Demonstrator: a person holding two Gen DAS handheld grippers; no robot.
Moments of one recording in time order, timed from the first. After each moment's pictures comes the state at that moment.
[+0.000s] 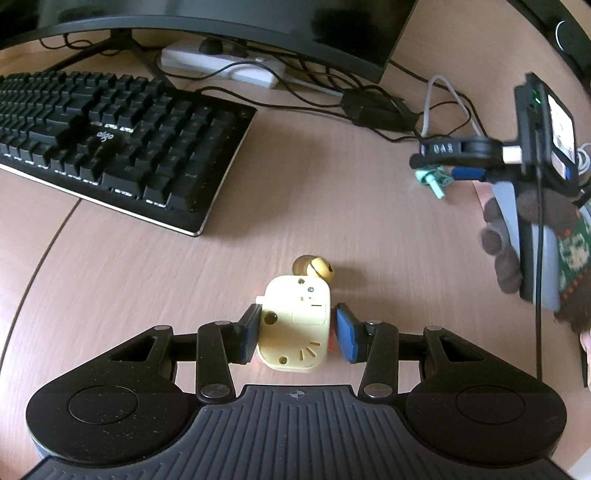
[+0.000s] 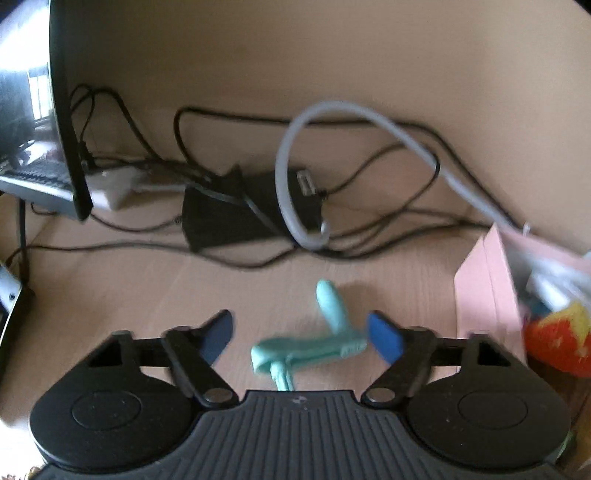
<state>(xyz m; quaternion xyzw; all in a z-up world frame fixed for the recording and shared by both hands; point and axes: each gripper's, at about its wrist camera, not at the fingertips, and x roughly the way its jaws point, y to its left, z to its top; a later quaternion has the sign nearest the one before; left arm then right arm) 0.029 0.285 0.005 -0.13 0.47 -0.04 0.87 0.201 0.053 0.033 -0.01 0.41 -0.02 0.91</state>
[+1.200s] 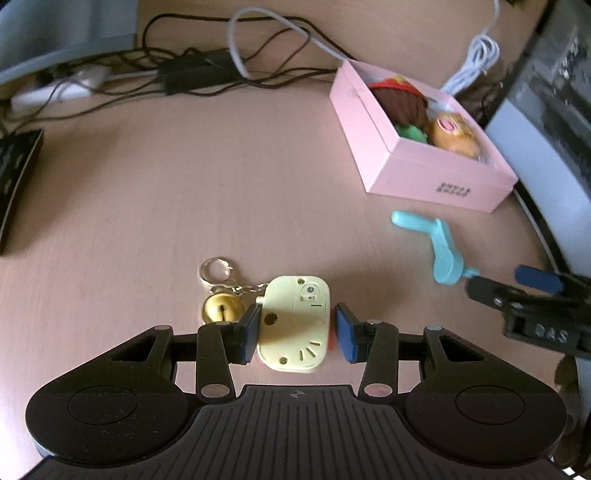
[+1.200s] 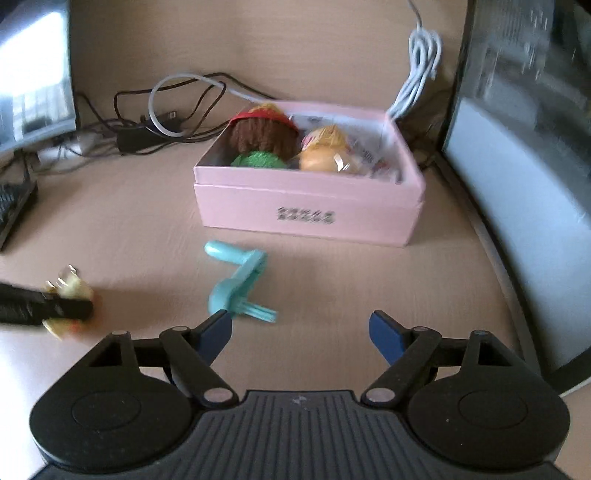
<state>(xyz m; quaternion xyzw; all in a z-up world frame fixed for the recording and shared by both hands) 0.030 0.115 0.012 -0.02 0.49 -0.15 0.86 -0.059 -0.077 0.045 0.06 0.41 -0.09 0.90</state>
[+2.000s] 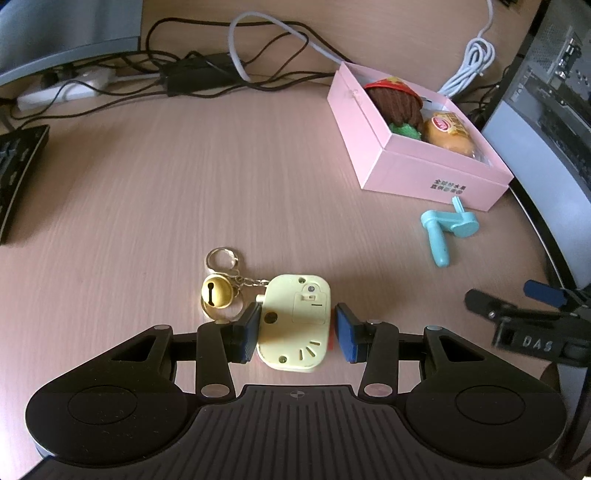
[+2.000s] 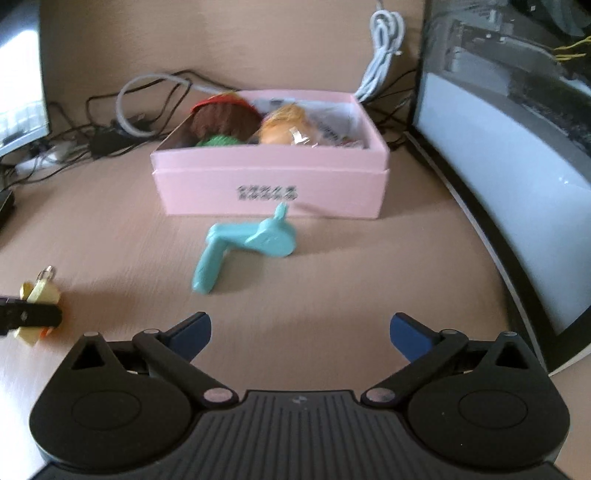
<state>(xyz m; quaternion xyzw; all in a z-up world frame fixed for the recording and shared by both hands) 0.020 0.118 0.011 -0.04 0.47 -0.14 0.87 -0.082 -0.083 0.024 0.06 0.40 -0.12 0.91</state>
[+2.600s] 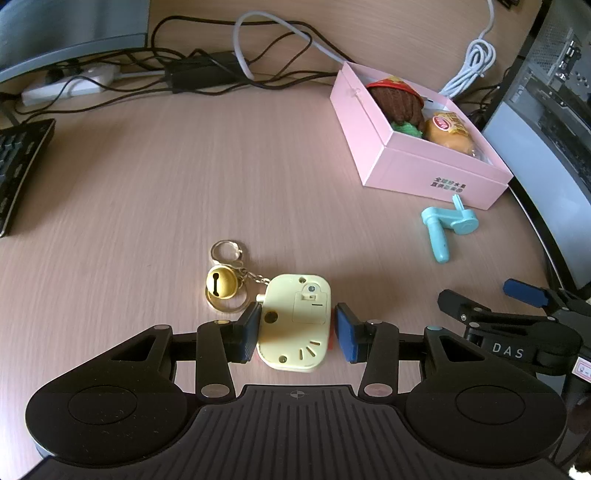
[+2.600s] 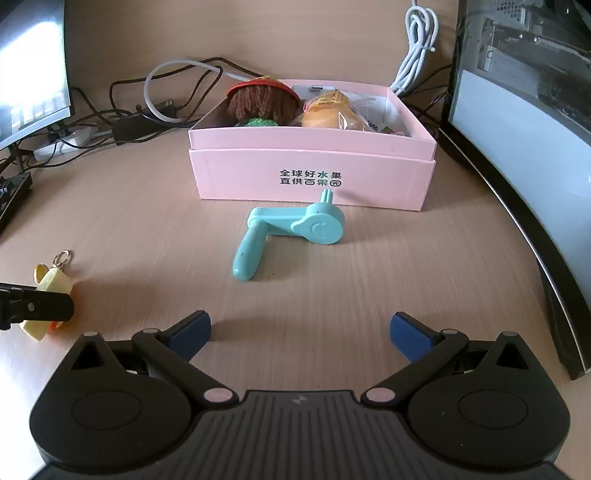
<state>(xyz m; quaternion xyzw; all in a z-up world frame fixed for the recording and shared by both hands) 0.014 0.120 0.010 -0.04 0.47 -0.14 0.87 -0.076 -0.069 0.015 0.06 0.39 -0.10 0.91</state>
